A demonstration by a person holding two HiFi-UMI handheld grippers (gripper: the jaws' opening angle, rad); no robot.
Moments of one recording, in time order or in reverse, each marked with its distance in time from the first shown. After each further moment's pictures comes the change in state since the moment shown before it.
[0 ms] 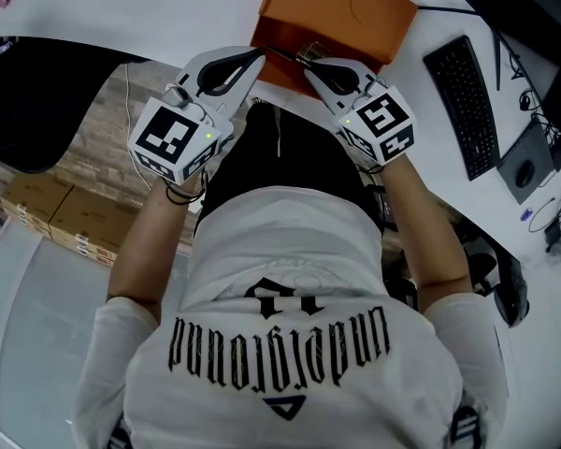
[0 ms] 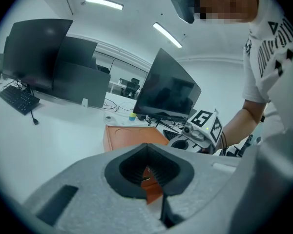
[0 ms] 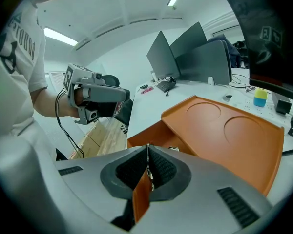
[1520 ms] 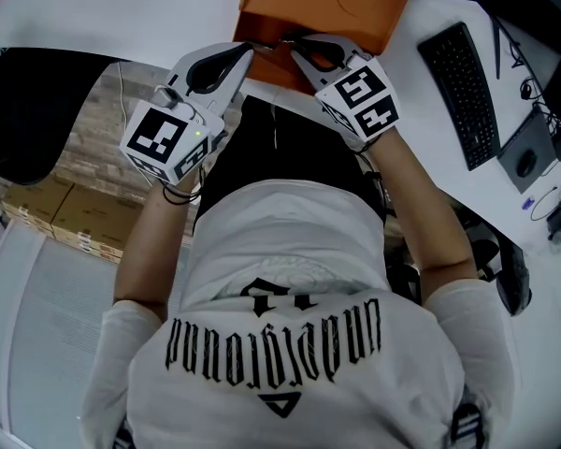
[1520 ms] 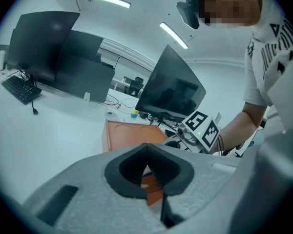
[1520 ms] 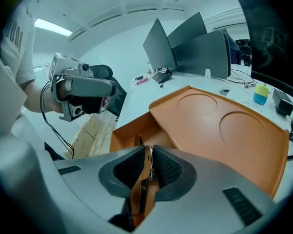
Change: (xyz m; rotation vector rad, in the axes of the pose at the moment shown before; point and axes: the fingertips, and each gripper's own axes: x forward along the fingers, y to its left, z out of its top) left arm 0.019 0.004 -0.009 -0.067 0.002 0.016; right arm 0.019 -0.033 -0.013 -0.017 0.108 -0.058
